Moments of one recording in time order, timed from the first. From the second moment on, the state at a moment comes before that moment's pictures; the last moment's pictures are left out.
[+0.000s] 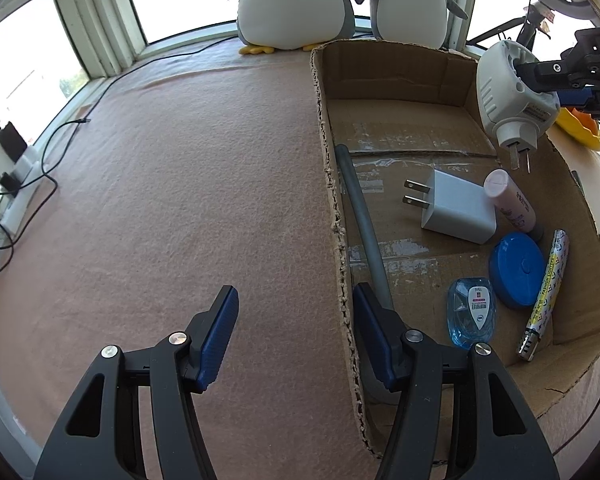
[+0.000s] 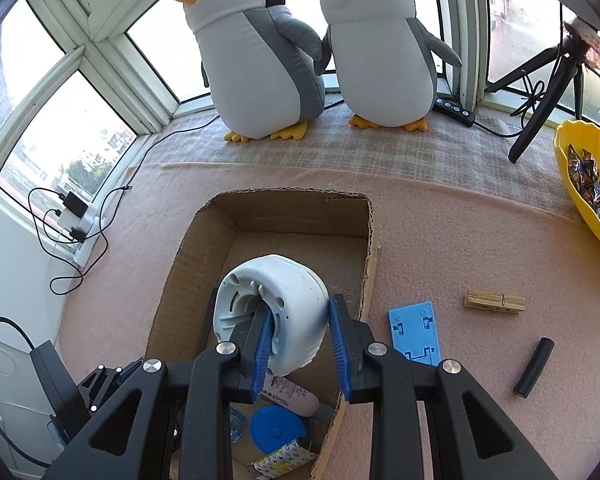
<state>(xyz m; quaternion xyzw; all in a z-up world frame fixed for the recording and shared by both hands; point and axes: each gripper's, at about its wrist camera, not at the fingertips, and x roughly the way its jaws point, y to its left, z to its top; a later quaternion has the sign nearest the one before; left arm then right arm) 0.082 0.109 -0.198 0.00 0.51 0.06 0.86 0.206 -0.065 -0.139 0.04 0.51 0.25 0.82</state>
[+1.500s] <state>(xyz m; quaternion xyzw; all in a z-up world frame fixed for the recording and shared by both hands) 0.082 0.109 -0.199 0.00 0.51 0.06 0.86 0.186 -0.171 -0.128 0.11 0.49 0.18 0.85</state>
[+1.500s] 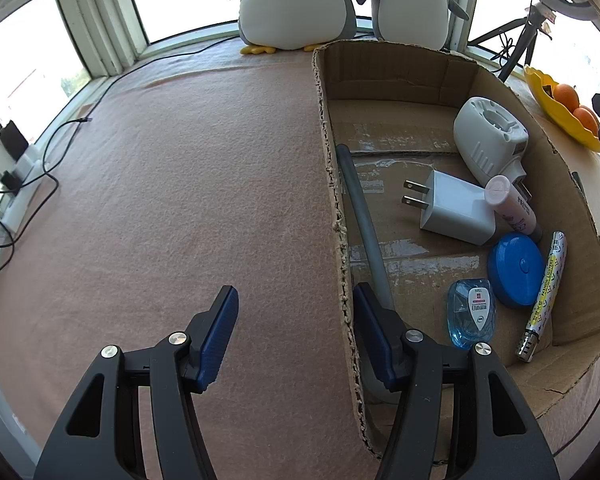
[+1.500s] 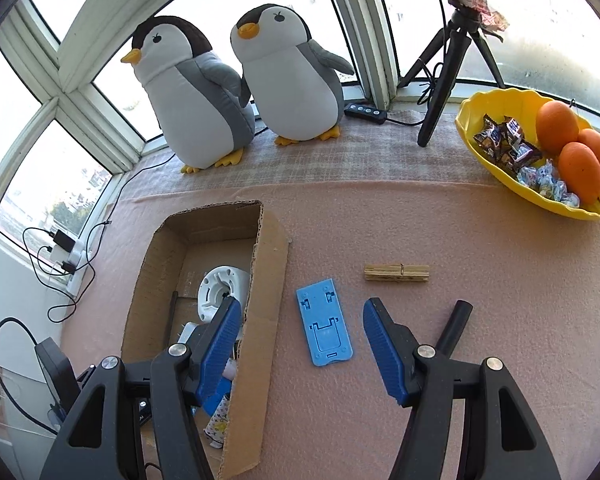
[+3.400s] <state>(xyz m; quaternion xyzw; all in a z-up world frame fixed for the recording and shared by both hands) 0.079 0.111 -0.197 0.01 0.51 0.06 0.86 0.202 -0.208 -0.194 0.05 0.56 0.09 0.82</state>
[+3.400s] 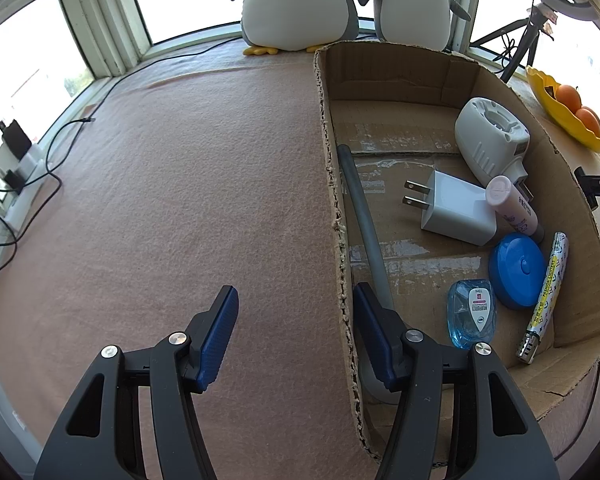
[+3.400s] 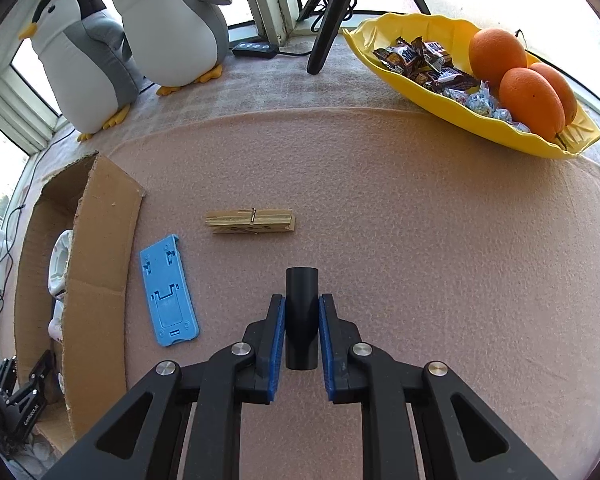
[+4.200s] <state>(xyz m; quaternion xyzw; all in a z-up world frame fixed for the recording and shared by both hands) 0.078 0.112 -0.196 0.00 0.51 0.06 0.86 0.146 -0.105 -0.130 0.04 0.51 0.24 0.82</state>
